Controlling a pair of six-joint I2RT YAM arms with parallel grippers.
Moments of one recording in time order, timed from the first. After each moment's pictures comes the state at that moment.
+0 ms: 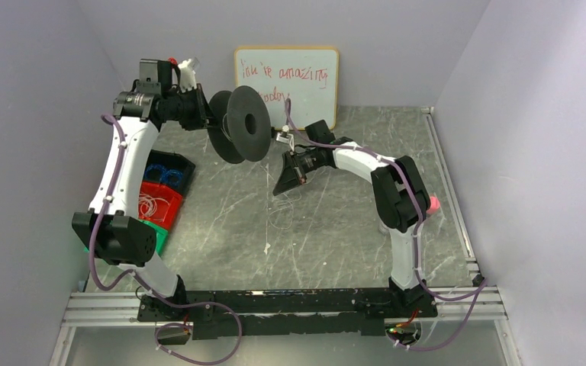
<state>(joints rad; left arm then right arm) -0.08 1.64 1.89 -0.97 0.44 -0.28 0.50 2.06 1.49 -0.38 -1.36 0.04</state>
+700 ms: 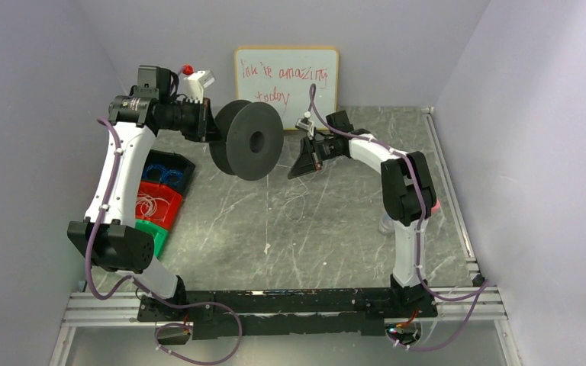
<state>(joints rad) -0.08 1.58 1.85 -1.09 0.67 0.05 0.35 2.10 1.54 -0.40 -1.44 0.08</state>
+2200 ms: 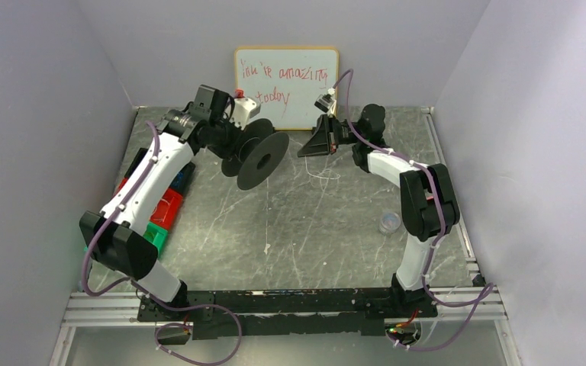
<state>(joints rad) -0.40 1.57 1.69 -0.99 0.08 0.24 0.27 1.88 1.23 0.89 -1.45 1.31</state>
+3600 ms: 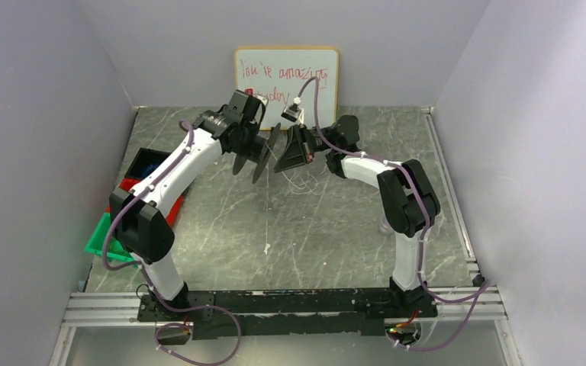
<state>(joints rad) -0.52 1.72 1.70 -0.87 -0.28 -0.06 0.45 1.98 1.30 1.24 -1.48 1.59</state>
